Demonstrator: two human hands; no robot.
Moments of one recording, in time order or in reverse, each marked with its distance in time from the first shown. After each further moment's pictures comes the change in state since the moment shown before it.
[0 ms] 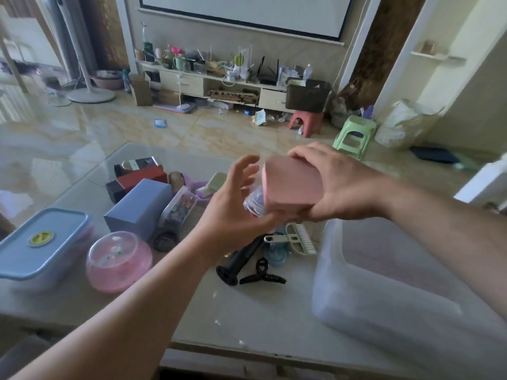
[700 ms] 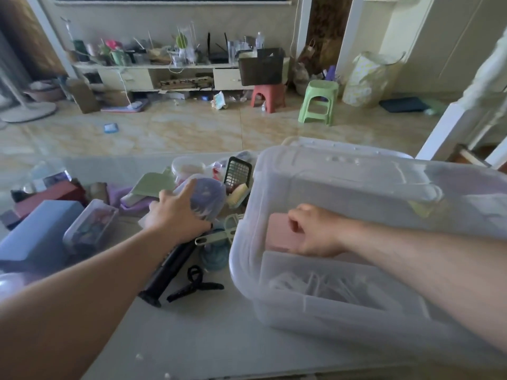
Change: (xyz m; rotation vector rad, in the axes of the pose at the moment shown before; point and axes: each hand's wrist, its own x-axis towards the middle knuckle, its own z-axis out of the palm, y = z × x) left_hand 0.085 -0.070 0.094 0.923 -0.215 -0.464; right_hand -0.050 0.196 0.135 -0.043 -0.286 0.252
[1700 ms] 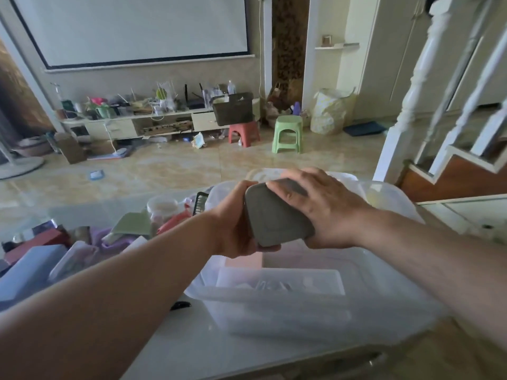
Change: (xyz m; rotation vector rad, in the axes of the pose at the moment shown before) left_hand -0.115 0.210 -0.069 -1.243 -0.883 -0.162; right_hand -0.150 0.052 -0.092 -0.303 0.492 -0.159
